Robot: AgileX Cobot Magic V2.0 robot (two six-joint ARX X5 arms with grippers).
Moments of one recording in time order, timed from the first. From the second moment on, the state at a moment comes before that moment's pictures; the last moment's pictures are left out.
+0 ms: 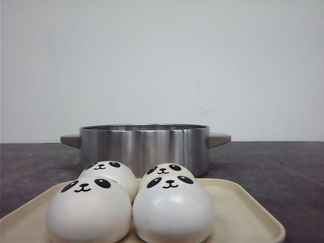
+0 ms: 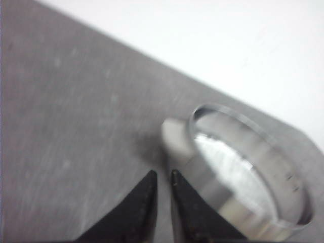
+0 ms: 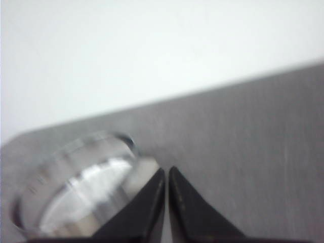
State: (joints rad) left arm -0.02 0.11 0.28 -0.30 0.22 -0.45; right arm 0.05 0.09 0.36 -0.29 -0.26 0.36
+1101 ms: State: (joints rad) left arm -0.16 0.57 0.85 -0.44 0.26 -0.18; right arm 0.33 0.86 1.15 -0.63 -0.28 0.22
